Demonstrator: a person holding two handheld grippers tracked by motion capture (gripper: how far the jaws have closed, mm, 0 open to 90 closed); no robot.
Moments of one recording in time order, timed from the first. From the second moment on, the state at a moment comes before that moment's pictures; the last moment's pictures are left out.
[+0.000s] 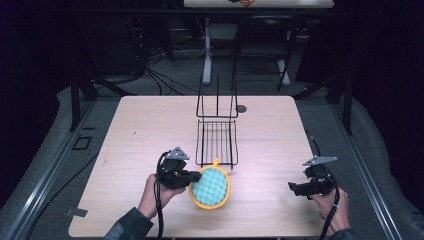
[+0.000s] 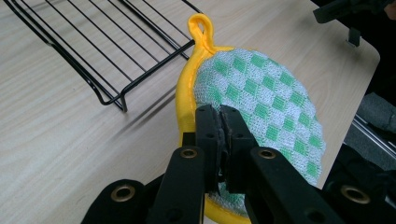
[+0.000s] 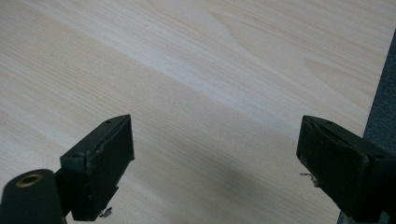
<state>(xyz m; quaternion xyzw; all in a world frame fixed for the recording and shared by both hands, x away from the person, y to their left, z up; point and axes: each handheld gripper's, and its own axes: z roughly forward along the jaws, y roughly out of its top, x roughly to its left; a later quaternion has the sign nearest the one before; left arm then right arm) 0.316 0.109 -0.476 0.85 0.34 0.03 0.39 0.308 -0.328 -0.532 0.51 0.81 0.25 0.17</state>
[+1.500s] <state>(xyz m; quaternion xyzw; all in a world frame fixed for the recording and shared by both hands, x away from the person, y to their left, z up) 0.389 0.123 -0.450 0.79 0.41 0.10 0.44 0.309 -0.327 -0.533 0.50 0.81 0.25 0.17</state>
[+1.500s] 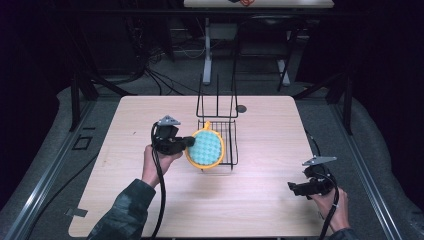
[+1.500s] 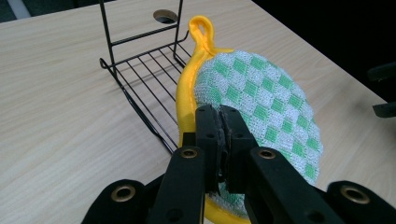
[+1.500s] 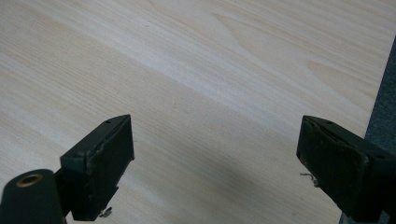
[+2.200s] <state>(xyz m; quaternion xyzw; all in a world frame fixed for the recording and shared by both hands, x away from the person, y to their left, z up) 0.420 0.120 -0.466 0.76 0.45 0.12 0.45 0.310 -0.325 -0.533 0.50 0.81 0.25 0.17</state>
